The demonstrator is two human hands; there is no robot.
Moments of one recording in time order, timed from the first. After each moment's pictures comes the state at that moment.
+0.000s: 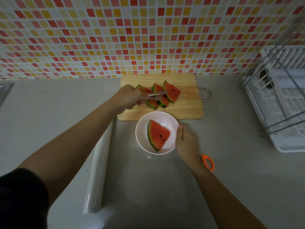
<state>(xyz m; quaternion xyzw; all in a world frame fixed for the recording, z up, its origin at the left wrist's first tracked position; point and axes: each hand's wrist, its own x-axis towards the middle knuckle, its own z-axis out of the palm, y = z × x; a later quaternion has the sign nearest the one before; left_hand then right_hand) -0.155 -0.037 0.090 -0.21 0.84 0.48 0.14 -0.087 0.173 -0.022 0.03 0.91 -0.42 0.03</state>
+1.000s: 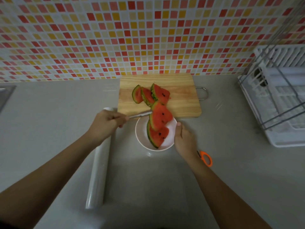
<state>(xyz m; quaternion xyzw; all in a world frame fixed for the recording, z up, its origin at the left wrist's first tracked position) -0.057 -0.075 0.061 -0.18 0.85 0.50 0.03 -0.086 0.172 -0.024 0.05 0.90 -0.43 0.02</state>
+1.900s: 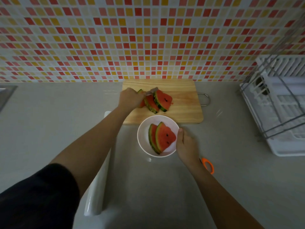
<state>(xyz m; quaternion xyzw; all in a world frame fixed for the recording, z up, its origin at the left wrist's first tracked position) -0.172 -0.039 0.062 -0.26 0.88 0.39 0.04 -0.089 0.171 -0.023 0.05 0.91 -0.41 0.03</state>
